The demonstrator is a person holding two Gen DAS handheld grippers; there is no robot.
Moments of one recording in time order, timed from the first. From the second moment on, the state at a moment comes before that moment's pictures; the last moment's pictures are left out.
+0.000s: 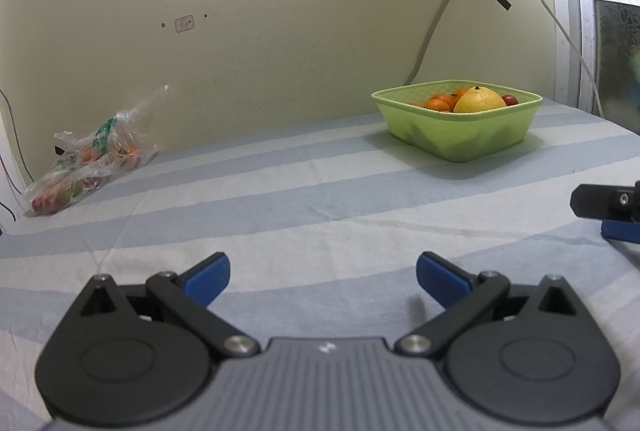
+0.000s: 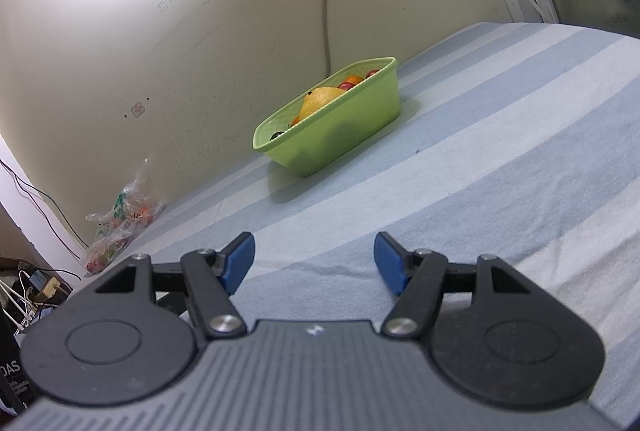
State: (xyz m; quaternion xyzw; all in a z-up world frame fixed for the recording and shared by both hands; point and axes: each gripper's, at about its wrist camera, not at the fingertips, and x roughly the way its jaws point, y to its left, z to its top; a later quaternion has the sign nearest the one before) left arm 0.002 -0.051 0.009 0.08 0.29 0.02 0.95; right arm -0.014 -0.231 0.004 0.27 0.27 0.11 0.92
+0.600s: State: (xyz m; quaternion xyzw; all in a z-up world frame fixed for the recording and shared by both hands) left arm 0.008 -0.047 0.007 0.06 0.31 0.01 0.95; right arm -0.021 -0.225 0.007 0.26 0.26 0.09 0.93
